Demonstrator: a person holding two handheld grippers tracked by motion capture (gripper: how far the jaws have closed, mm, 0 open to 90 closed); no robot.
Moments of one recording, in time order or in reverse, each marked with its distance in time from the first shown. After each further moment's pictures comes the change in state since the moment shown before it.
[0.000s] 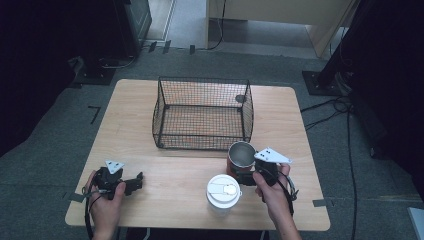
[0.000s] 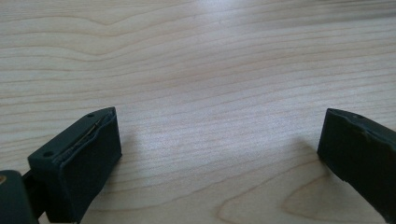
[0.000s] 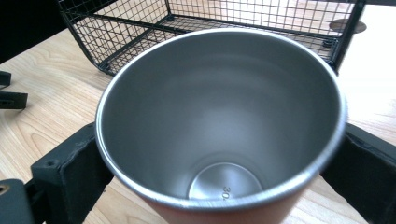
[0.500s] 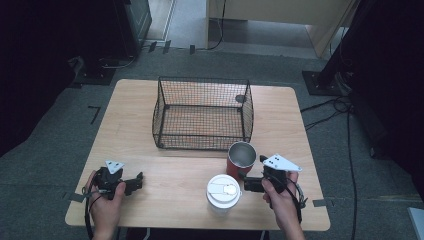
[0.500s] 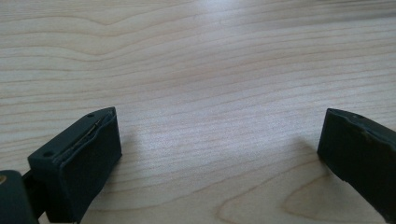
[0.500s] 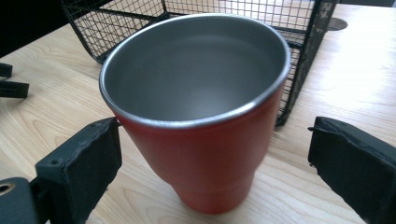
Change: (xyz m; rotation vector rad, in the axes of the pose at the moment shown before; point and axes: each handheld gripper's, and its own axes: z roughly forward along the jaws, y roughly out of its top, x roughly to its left) left arm 0.000 0.000 0.000 0.000 0.000 0.000; right arm -0.006 -0.012 -0.023 -0.014 -0.014 -0.007
